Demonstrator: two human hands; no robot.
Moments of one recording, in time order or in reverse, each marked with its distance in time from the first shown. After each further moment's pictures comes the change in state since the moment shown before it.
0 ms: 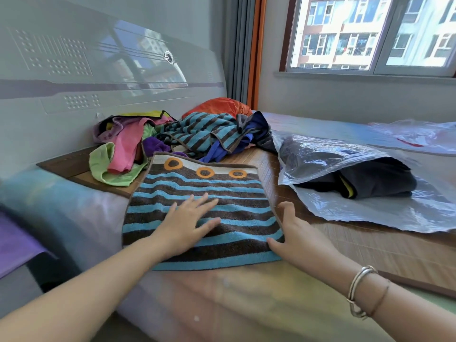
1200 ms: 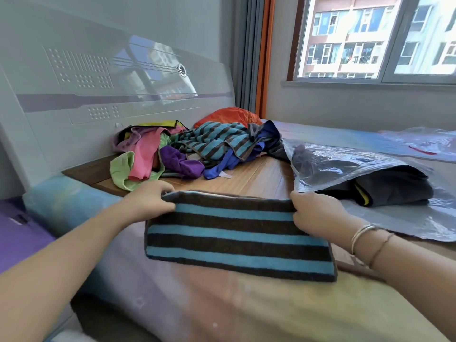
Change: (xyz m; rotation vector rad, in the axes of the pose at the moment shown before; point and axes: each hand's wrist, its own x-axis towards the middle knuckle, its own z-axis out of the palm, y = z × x) left_hand -0.018 -0.055 -0.104 -0.088 0.073 -0.248; right_hand 0.043 -0.024 -0.041 -0.431 0.003 -0.001
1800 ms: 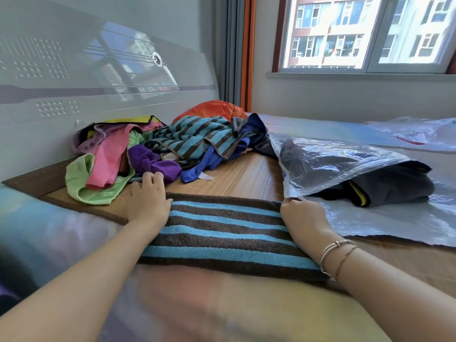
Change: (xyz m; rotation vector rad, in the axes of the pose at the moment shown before) left_hand 0.098 0.009 0.088 0.368 0.380 -0.143; right_hand 0.061 0.022 0.070 -0.306 0.114 0.089
